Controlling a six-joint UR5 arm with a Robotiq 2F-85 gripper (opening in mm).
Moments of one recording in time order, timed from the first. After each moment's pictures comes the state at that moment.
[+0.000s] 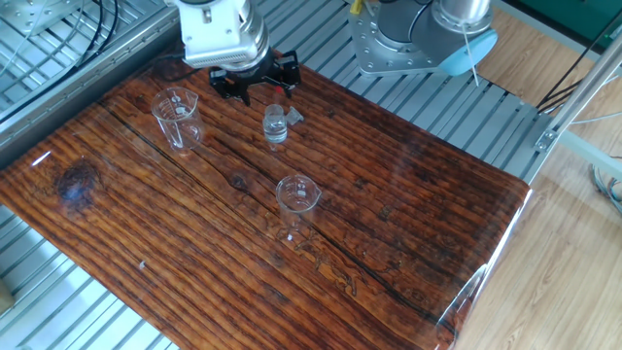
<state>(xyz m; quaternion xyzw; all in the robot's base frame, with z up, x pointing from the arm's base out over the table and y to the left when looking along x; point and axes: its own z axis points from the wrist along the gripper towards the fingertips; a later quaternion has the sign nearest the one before) 0.411 -0.039 0.126 0.37 -0.92 -0.05 0.14</state>
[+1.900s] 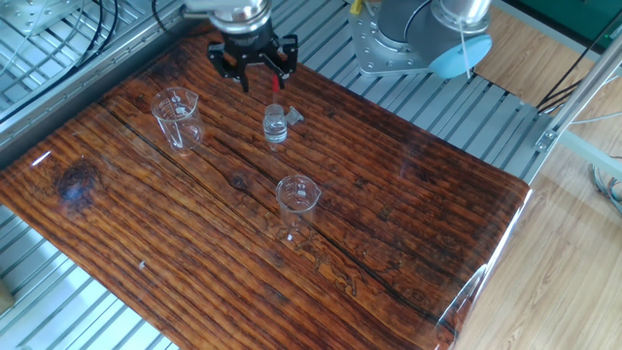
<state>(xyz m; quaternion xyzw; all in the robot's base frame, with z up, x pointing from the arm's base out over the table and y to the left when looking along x) 0.401 -0.046 0.149 0.30 -0.95 -0.06 0.03</state>
